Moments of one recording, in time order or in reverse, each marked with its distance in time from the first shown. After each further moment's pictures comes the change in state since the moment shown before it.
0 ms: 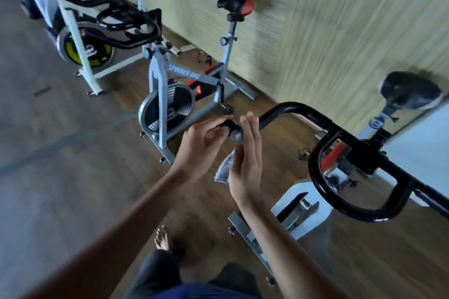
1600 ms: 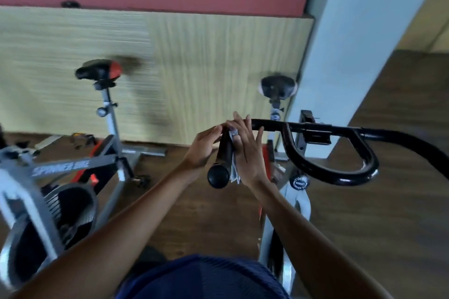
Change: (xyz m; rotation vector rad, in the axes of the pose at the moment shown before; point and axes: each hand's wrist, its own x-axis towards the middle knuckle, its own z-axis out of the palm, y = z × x) left_hand 0.183 -0.077 0.103 -0.477 -0.797 0.072; right_hand 0.085 0.134 -0.023 -0.620 0.305 0.156
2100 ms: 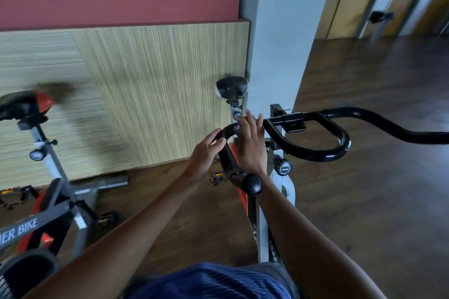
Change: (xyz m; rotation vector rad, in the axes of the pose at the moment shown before) left_hand 0.016 0.012 -0.016 0.165 -0.297 -0.042; right_hand 0.015 0.017 0.010 -0.452 0.360 0.283
